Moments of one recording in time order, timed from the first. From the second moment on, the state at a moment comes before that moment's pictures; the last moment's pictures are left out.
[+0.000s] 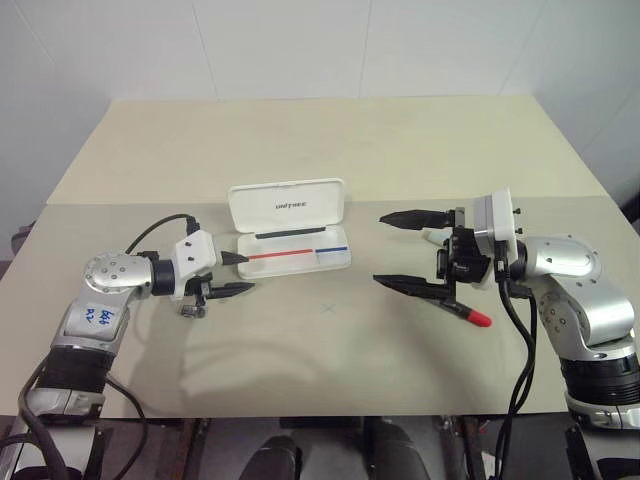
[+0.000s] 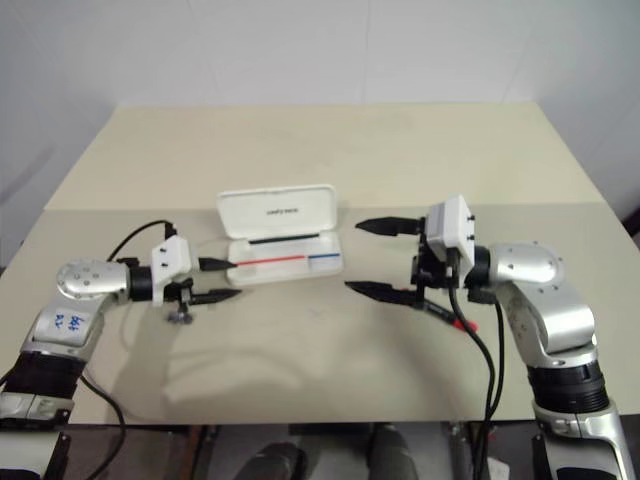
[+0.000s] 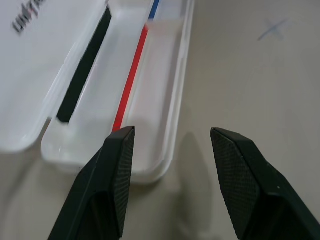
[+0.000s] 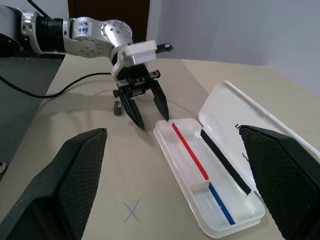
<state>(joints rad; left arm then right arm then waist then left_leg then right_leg) -0.51 0.75 -0.04 0.29 -0.14 0.01 -1.09 -0.49 -0.65 -0.05 -0.22 0.57 0.31 1.17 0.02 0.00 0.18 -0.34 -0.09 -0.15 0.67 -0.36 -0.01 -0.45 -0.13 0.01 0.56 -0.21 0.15</state>
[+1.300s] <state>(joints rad) -0.62 0.74 -0.14 0.40 -0.02 -0.11 -1.14 -0.52 -0.61 -0.04 -0.18 0.55 0.26 1.14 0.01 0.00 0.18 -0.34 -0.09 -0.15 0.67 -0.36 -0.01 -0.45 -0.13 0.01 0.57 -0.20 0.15</state>
